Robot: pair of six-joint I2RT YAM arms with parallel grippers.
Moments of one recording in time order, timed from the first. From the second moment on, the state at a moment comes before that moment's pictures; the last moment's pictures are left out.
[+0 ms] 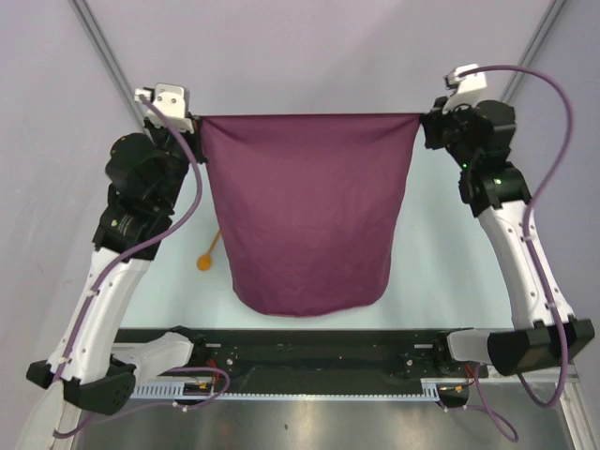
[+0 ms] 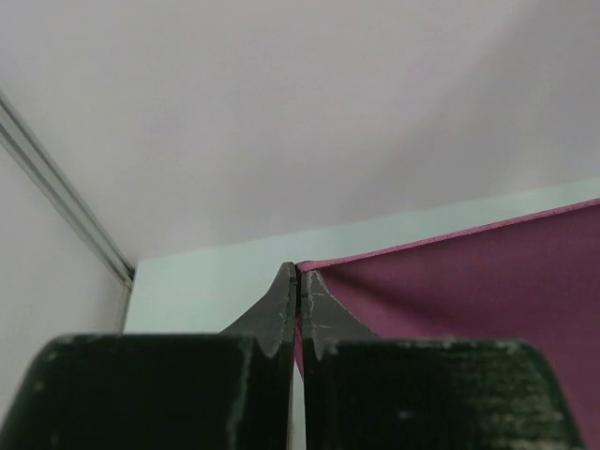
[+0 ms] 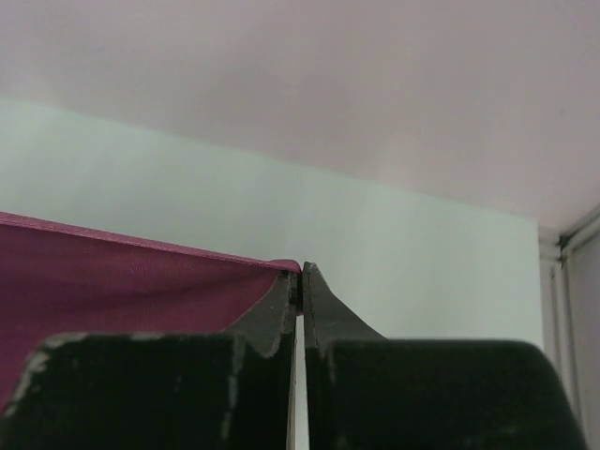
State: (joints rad) left arm -0.41 1.07 1.52 -0.32 -0.26 0.13; right arm 0.16 1.26 1.53 -0.29 -0.10 -0.04
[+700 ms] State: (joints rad) left arm -0.30 0.79 1.51 -0.34 0.00 0.07; right arm 0.36 0.91 1.58 -0.35 0.01 -0.12
